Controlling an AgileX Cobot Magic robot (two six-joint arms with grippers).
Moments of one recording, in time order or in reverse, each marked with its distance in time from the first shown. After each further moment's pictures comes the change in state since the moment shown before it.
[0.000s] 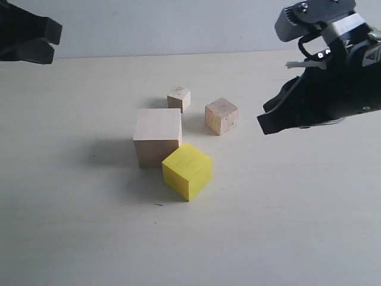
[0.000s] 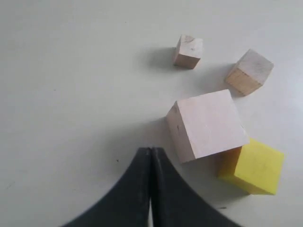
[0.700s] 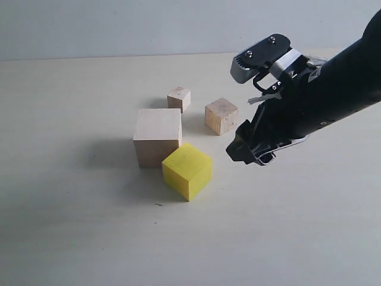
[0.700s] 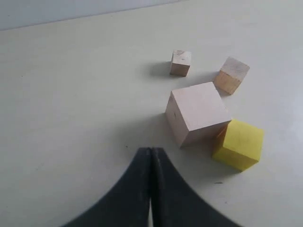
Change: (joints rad) left arm 0.000 -0.444 0.228 0.038 0.021 0.009; right arm 0.000 0.232 -0.073 0.171 0.080 -0.330
